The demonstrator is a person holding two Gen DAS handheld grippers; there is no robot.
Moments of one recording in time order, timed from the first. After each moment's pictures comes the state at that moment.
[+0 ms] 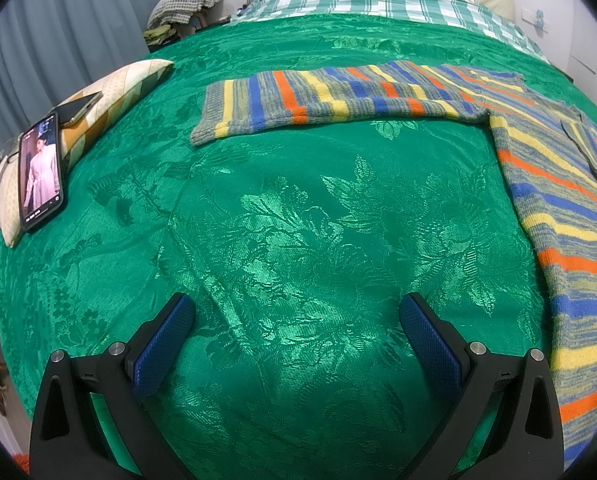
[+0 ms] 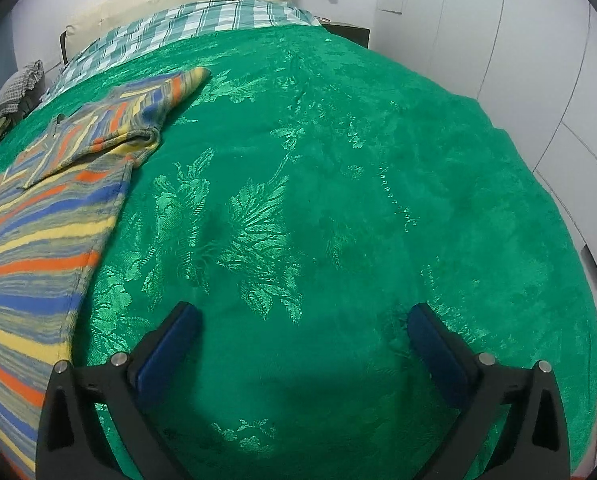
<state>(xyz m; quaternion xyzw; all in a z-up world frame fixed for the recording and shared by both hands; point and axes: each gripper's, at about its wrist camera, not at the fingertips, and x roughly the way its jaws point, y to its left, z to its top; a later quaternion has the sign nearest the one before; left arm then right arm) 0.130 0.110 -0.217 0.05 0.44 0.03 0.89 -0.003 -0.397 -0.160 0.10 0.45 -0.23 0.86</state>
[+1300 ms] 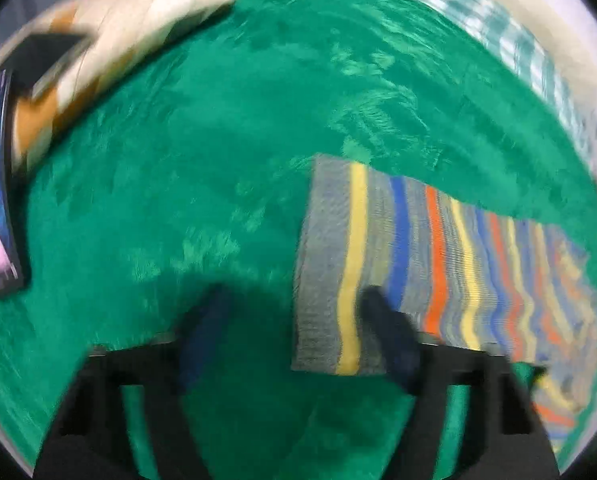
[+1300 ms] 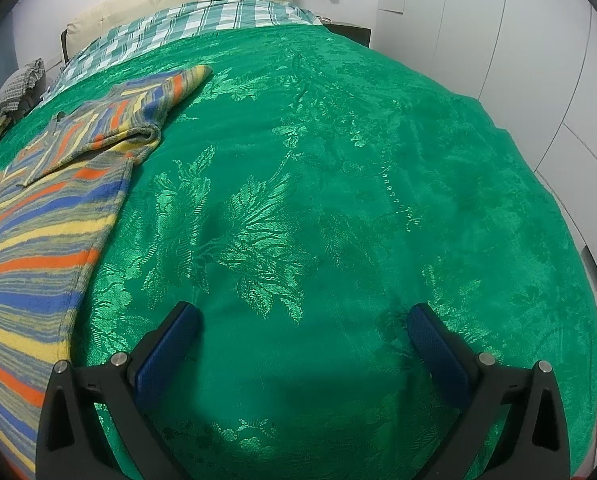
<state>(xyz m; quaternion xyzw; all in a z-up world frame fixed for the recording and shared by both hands) 0.311 0.223 -0.190 -0.13 0.54 0.05 0.83 -0.003 -0.396 -0.161 0.10 0.45 -0.23 0.86</state>
